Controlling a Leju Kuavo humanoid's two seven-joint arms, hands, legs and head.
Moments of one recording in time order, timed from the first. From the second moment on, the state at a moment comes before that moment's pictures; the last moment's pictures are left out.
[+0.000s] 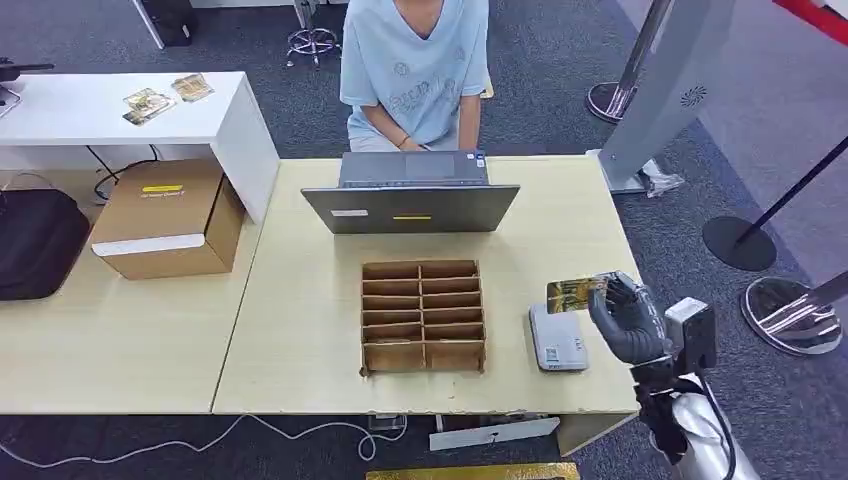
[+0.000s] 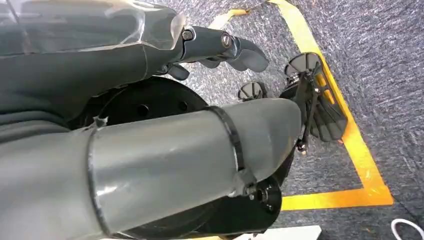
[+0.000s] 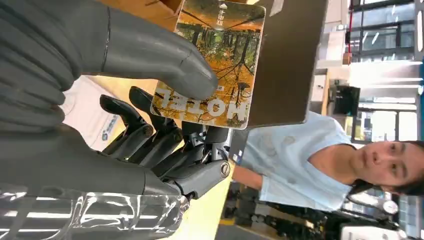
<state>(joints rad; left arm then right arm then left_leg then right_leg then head) -0.05 -0.30 1.13 -0.22 0.08 0.16 0.05 -0.11 -0.32 0.14 -1.35 -0.23 0.17 -0.35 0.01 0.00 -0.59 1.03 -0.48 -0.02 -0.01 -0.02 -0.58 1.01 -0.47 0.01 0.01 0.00</state>
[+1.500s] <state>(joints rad) -0.05 -0.32 1.13 -0.22 0.09 0.20 0.04 -0.02 0.07 -0.02 -1.52 0.31 -0.21 -0.12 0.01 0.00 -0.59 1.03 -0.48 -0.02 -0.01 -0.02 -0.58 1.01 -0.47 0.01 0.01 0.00</state>
